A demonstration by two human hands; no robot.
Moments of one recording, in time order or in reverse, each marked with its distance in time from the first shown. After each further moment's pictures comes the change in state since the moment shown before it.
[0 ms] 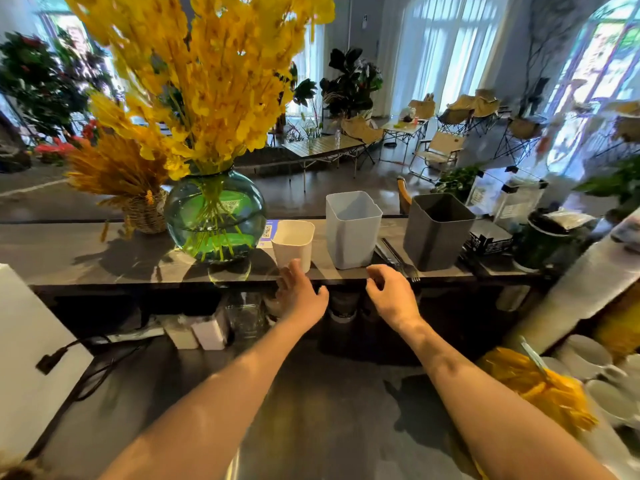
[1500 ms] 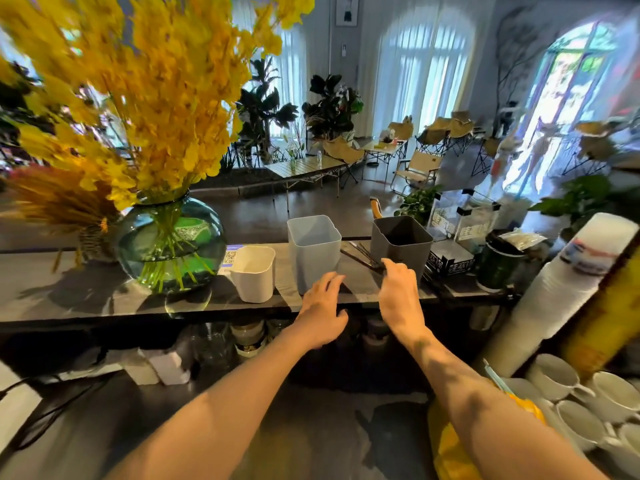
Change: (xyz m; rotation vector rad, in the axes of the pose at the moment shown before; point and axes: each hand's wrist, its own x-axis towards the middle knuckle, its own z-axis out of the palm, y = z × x) left_hand -0.004 0.098 0.044 0.073 -0.263 0.478; right_hand 0.041 0.046 -0.077 -0.250 0.221 -0.088
